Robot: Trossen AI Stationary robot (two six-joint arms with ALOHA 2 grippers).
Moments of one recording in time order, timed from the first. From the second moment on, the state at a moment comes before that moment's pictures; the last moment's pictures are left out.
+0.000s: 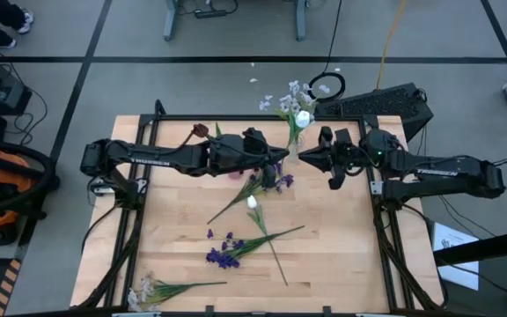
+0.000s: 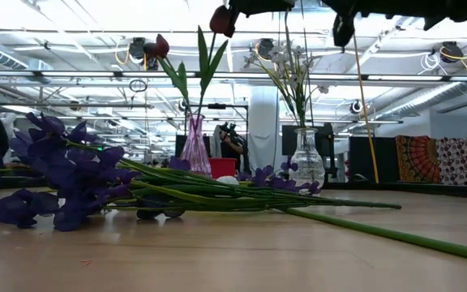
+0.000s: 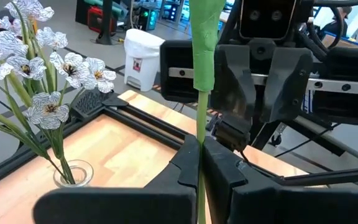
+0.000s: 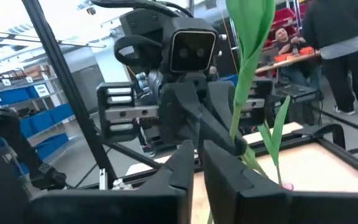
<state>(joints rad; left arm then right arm) 0.02 1.66 1.40 0.10 -0.24 -0.33 -0.21 0.89 0.63 0.39 -0.24 0.35</state>
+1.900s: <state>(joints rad) 0.01 1.66 1.40 0.06 -0.13 -0.34 -0.22 1.04 0.63 0.64 -0.21 0.28</state>
